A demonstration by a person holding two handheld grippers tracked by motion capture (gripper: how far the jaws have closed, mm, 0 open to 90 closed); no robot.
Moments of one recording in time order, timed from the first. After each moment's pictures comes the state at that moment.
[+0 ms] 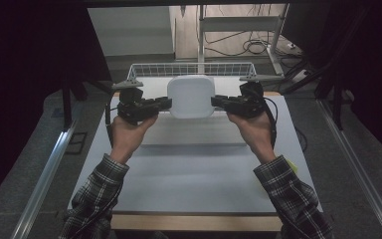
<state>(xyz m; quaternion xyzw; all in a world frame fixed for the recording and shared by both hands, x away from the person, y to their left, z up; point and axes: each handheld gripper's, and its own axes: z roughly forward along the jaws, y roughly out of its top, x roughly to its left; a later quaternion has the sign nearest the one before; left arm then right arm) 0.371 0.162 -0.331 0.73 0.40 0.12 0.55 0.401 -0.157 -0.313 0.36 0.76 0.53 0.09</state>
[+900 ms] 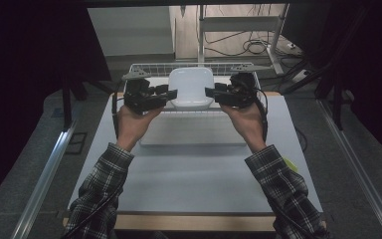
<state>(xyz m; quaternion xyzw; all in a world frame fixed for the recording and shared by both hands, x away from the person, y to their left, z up) 0.400 0.152 -0.325 0.73 0.39 0.17 0.54 0.425 -0.136 -0.308 0.36 0.76 0.52 0.16</state>
